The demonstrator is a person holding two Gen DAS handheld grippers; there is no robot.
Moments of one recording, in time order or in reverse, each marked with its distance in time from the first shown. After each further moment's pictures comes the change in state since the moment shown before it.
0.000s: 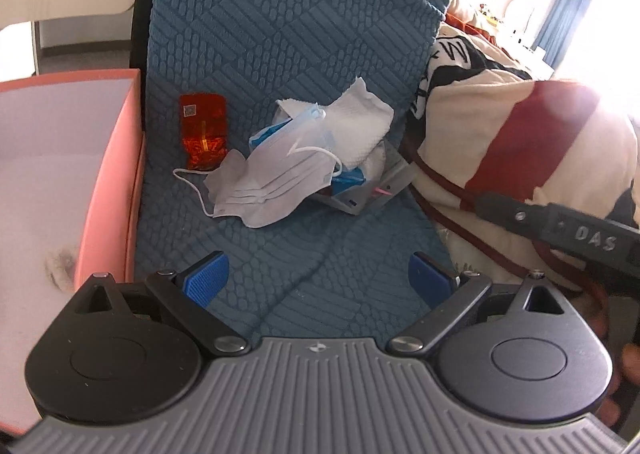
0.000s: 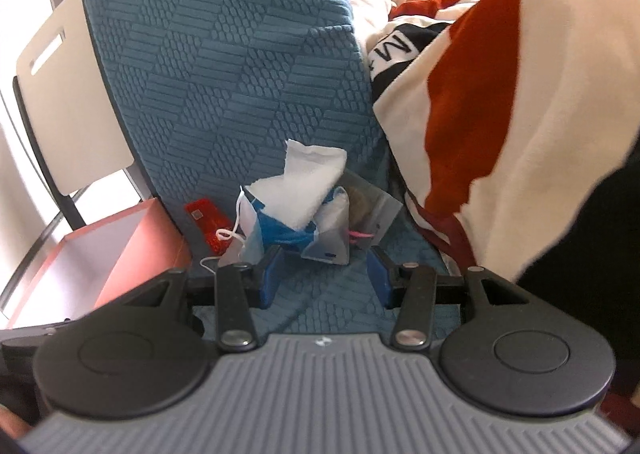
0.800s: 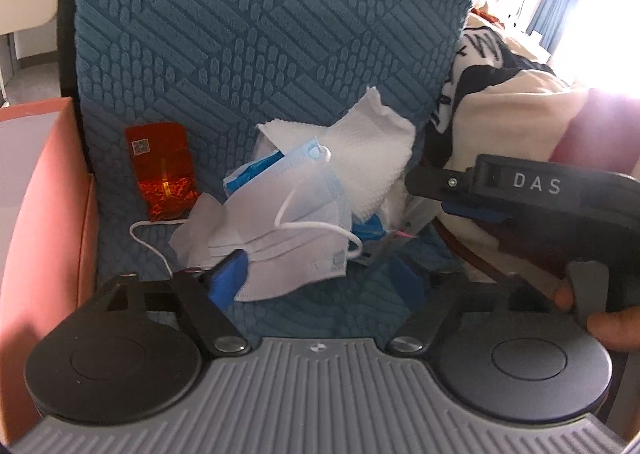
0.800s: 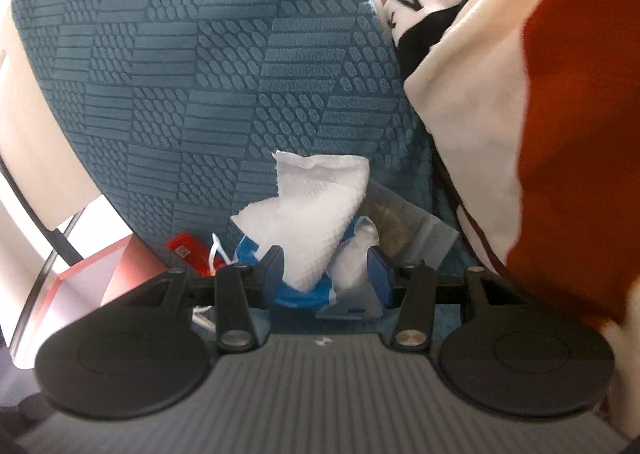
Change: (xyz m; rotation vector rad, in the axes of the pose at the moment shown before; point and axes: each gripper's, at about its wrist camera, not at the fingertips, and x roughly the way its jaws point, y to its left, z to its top) left arm 0.094 -0.003 0.053 0.058 0.040 -0.005; right arm 0.121 -0.006 0.042 0.114 0.102 0.076
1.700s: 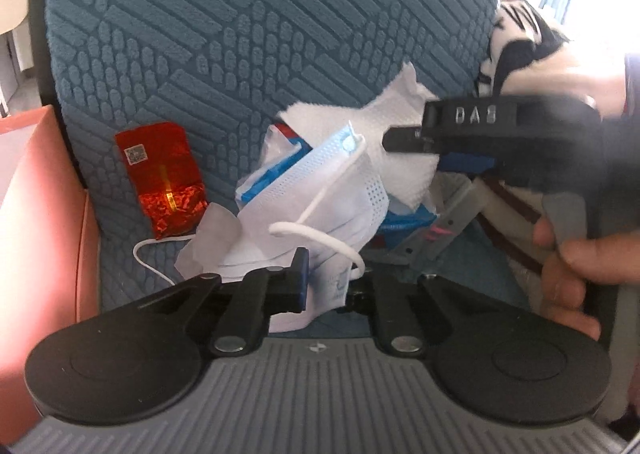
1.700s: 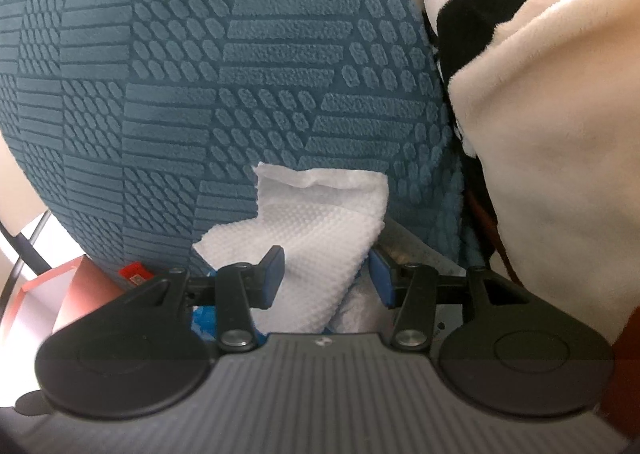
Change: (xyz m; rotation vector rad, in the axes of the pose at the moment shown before) left arm 0.038 0.006 0.008 0.044 0.019 0.059; right arm 0.081 -0.001 0.023 -0.028 0.040 -0.035
